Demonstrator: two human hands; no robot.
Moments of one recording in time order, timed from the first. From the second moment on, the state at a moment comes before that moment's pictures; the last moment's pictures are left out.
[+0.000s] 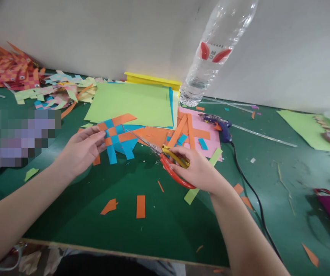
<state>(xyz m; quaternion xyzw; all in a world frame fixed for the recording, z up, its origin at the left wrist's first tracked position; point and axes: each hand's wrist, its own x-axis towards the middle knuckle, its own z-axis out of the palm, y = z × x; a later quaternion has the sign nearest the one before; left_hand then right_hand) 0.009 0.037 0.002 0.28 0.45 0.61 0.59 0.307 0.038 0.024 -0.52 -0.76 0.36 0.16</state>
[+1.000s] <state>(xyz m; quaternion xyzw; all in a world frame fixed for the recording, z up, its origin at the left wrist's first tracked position) 0.010 0.037 0.000 0.27 0.48 0.64 0.53 0.305 0.027 0.023 -0.51 -0.82 0.25 0.07</state>
